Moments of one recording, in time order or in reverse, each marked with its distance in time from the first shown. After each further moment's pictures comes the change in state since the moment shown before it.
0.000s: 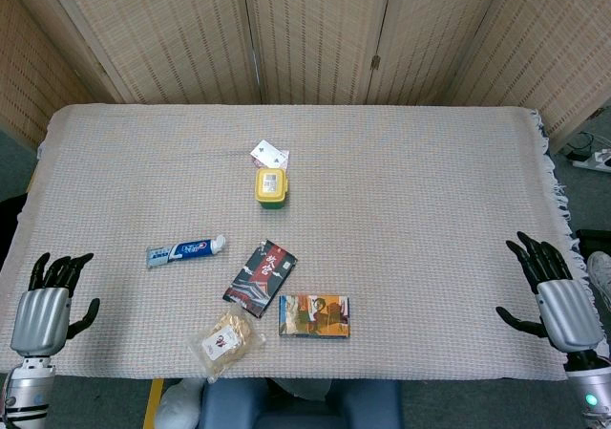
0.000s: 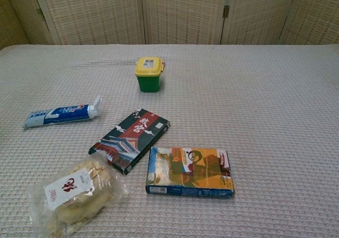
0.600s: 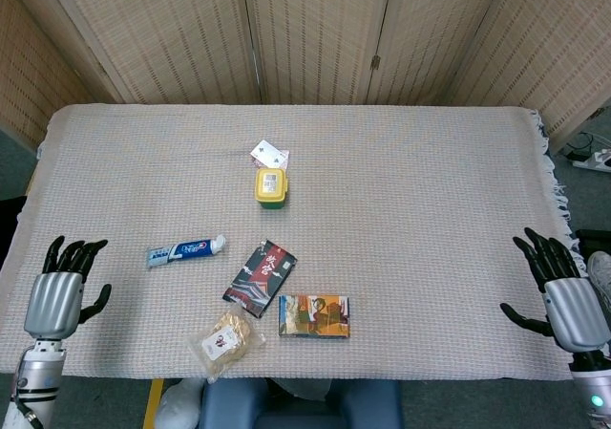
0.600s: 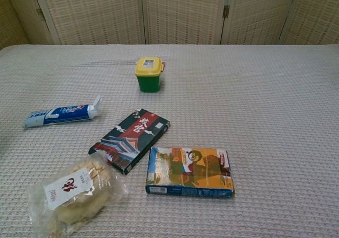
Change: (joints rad) left arm -0.076 -0.015 -0.047 0.026 0.006 -0.063 0.002; right arm -0.008 0.007 0.009 0.001 -0.007 0.042 0.006
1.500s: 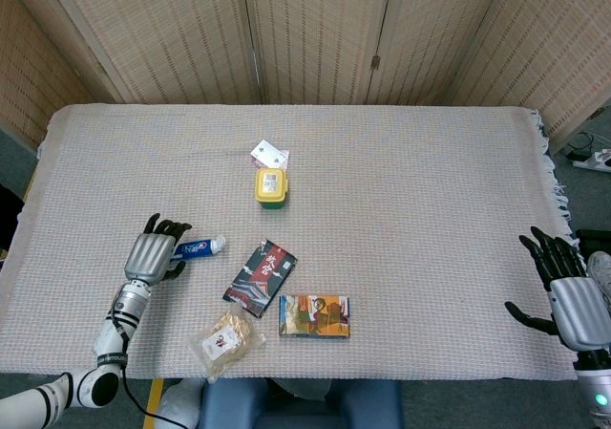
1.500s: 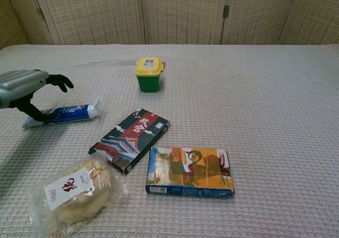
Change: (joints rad) left arm -0.357 -0.303 -0.076 0.347 -0.309 -0.455 0.125; right arm -0.001 0.000 0.004 0.018 0.020 -0.006 0.022
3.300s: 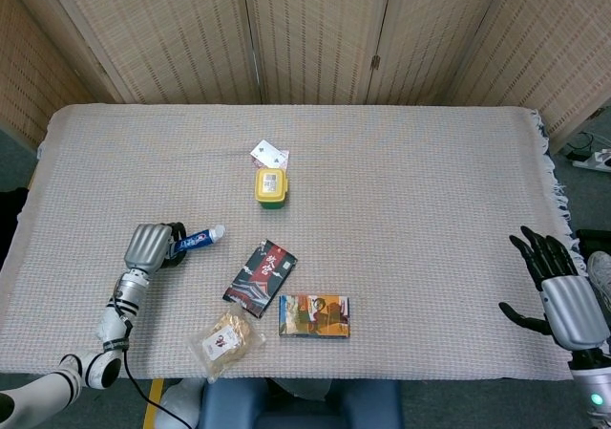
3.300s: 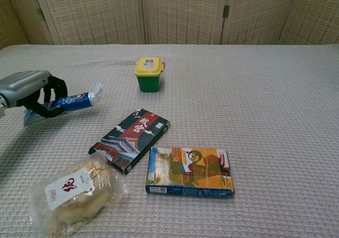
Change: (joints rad) left arm -0.056 -0.138 0.064 0.404 0.176 0.042 -0.422; right arm 0.017 0.031 -0.004 -0.050 -0.036 -0.015 -0.044
